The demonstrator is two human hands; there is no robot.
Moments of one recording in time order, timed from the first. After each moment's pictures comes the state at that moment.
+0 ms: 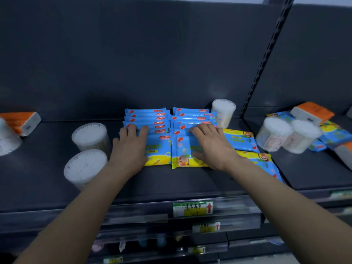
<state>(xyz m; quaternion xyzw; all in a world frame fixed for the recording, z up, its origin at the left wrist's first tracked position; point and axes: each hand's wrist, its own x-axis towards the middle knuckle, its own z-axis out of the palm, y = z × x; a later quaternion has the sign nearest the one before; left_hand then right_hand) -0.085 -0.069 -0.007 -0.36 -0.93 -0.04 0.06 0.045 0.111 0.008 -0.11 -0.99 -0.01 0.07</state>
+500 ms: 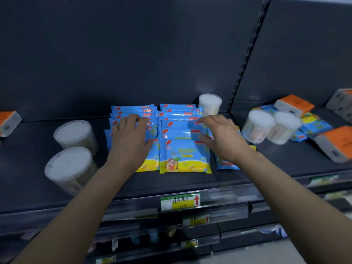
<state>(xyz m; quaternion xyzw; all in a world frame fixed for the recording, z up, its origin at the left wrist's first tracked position) -0.058 -0.053 0.001 -0.41 -0.88 -0.19 0.15 0.081 0.140 0.018 -0.18 -0.97 0.05 0.13</state>
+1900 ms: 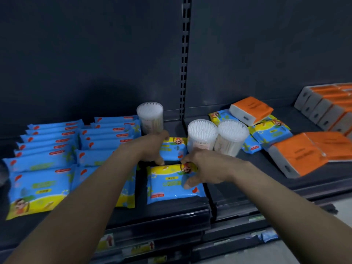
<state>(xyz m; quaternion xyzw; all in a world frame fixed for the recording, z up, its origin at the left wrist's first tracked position) 0.002 0.181 0.007 -0.47 -0.85 -0.02 -0.24 0.163 0.282 0.010 -0.13 -0.96 0.18 -0.18</state>
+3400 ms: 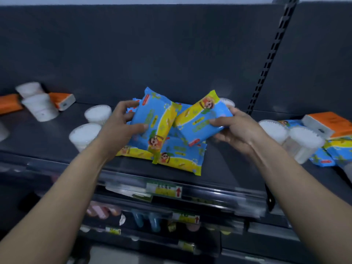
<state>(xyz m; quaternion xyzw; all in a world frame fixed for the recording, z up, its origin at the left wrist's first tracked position) 0.010 -0.059 0.048 -0.20 -0.72 -0.66 -0.09 0.103 0.188 0.051 -0.18 -0.59 0.78 0.09</state>
